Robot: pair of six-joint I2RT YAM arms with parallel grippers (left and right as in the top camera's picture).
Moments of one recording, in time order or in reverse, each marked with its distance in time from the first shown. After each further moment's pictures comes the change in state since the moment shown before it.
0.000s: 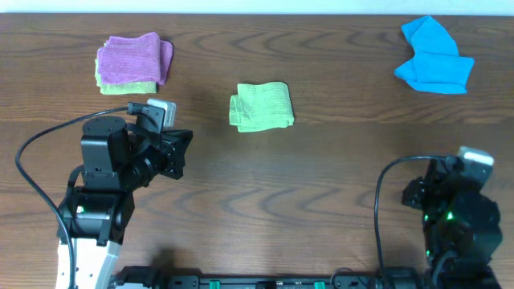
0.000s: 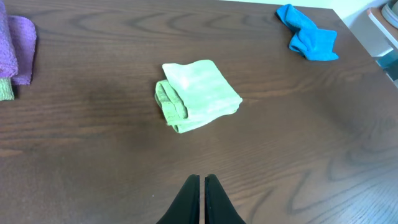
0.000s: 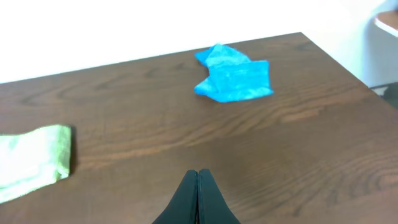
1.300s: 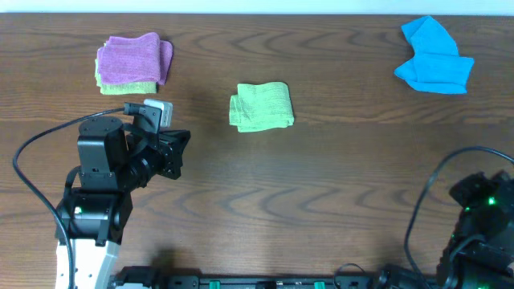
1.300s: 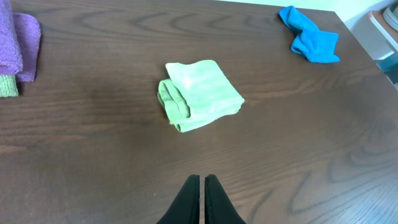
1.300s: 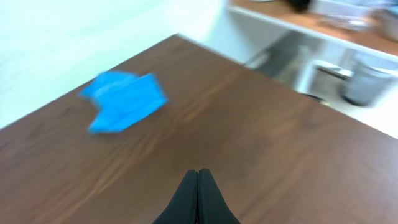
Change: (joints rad) left arm 0.021 -0.003 0.000 -0.010 0.012 0.000; right arm -0.391 0.102 0.088 0.000 0.038 0.061
